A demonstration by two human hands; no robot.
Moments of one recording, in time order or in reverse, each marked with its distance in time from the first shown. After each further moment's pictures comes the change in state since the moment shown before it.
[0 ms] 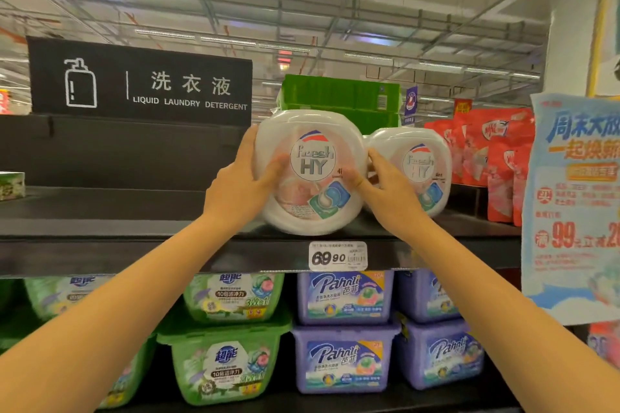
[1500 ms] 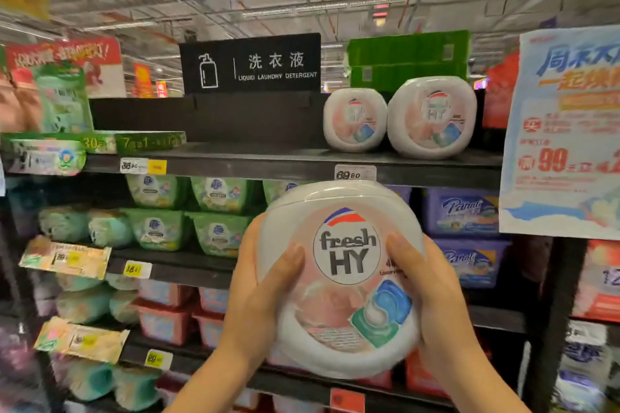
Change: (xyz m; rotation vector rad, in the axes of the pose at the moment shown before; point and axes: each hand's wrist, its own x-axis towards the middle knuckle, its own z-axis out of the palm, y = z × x) left_hand -0.320 0.130 -0.001 -0.687 0.190 -0.132; right_hand -0.274 -0.072 -0.076 1.127 -0.130 0.425
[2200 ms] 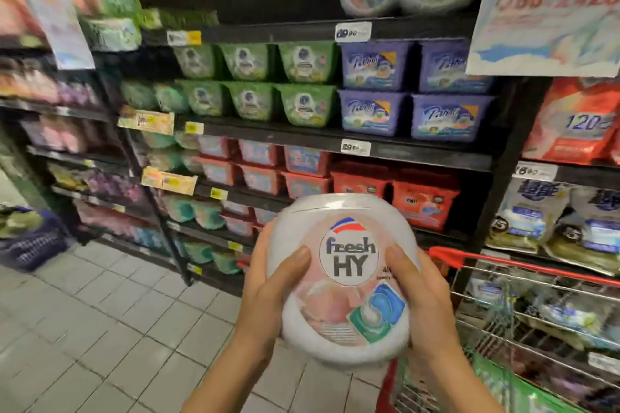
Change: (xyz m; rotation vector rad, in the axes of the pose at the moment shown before) left_hand -0.274 0.021 0.077 0.047 0.258 -0.454; right_hand -0.252 0.007 -0.106 0.050 0.061 0.426
